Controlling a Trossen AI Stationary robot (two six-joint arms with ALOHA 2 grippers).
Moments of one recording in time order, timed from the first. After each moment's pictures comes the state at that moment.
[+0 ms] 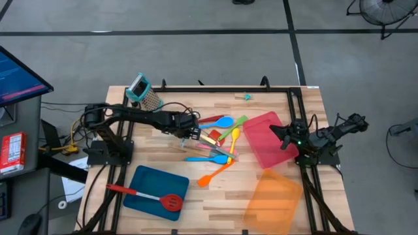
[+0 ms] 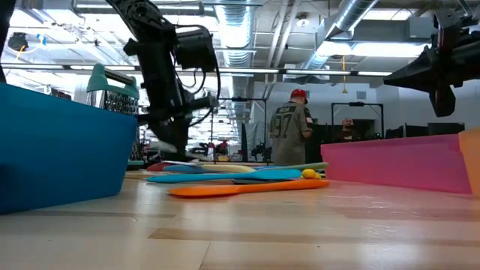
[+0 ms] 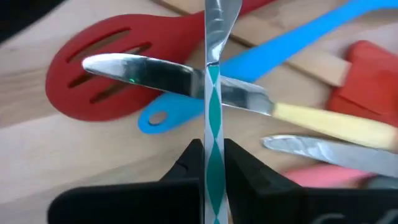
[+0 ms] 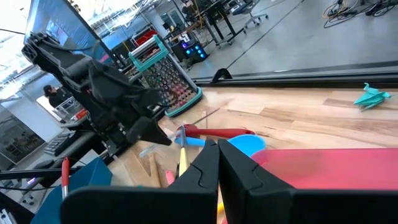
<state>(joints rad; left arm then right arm) 0.18 1.66 0.97 -0.53 -0.18 -1.10 0.47 0.01 0.12 -0.28 1.00 0.71</state>
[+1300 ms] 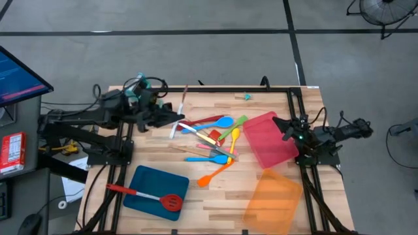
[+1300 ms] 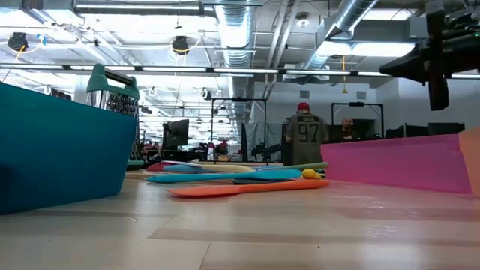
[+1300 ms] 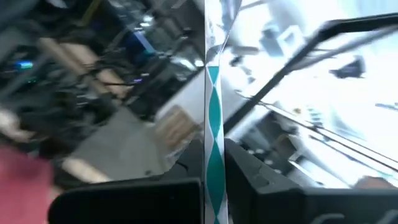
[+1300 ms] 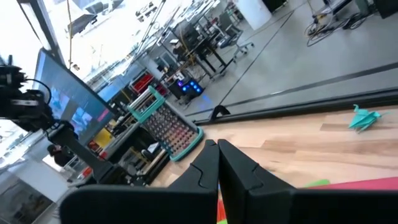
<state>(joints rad) 0.02 0.97 0.97 0.32 0.18 -0.89 0.34 0.01 0.12 -0.09 1.00 0.71</state>
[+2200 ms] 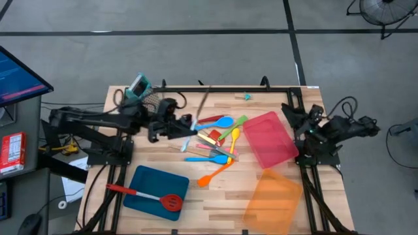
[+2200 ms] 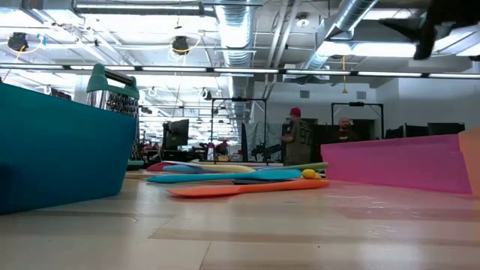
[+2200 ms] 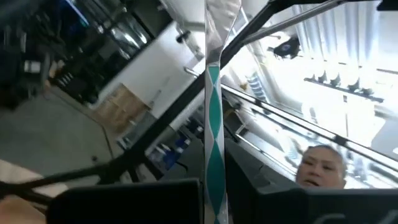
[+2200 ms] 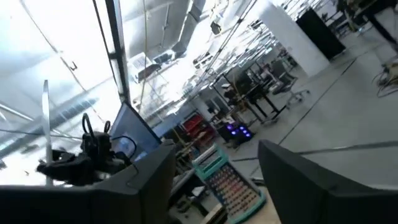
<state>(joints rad) -0.01 1.23 0.97 0.71 0.38 -0.98 0.31 0.21 0.27 0.42 0.85 0.34</state>
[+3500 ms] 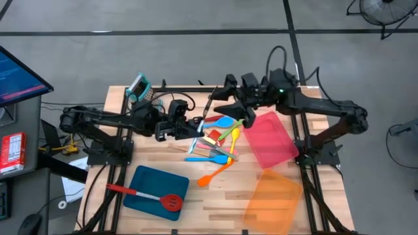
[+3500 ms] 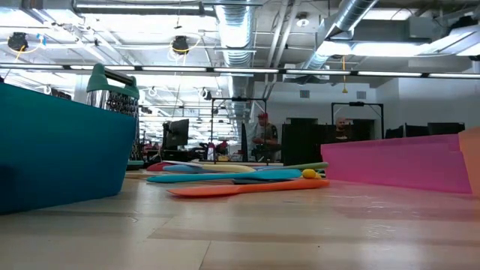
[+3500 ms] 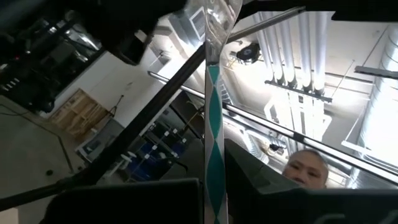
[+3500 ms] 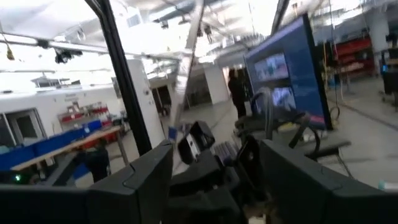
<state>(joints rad) 0.02 1.39 0.97 1.04 0.48 -1.08 -0.12 1.43 1.45 0.22 -0.39 0.35</state>
